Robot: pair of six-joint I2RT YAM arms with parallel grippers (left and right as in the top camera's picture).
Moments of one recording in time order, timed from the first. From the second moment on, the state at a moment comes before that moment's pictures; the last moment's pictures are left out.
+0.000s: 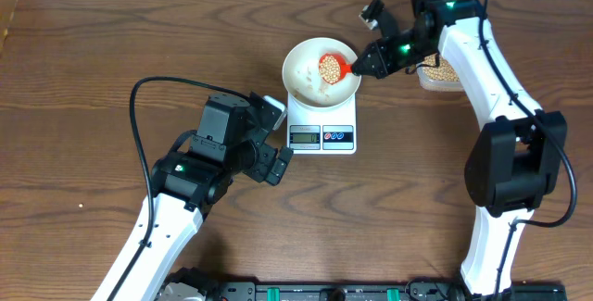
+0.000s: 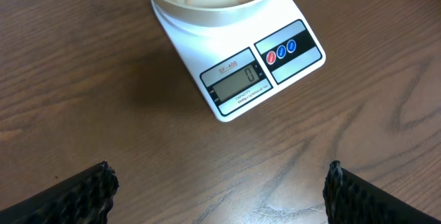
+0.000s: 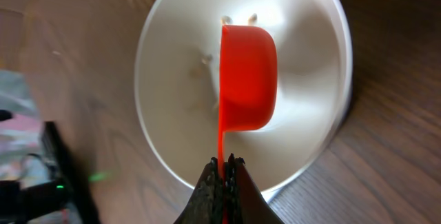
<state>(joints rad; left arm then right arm) -0.38 1.14 0.92 -0.71 0.17 0.14 0.20 2.14 1.90 -1.07 -0.71 -0.26</state>
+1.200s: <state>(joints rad) -0.38 1.14 0.92 -0.71 0.17 0.14 0.40 2.14 2.03 -1.15 -0.20 -0.28</state>
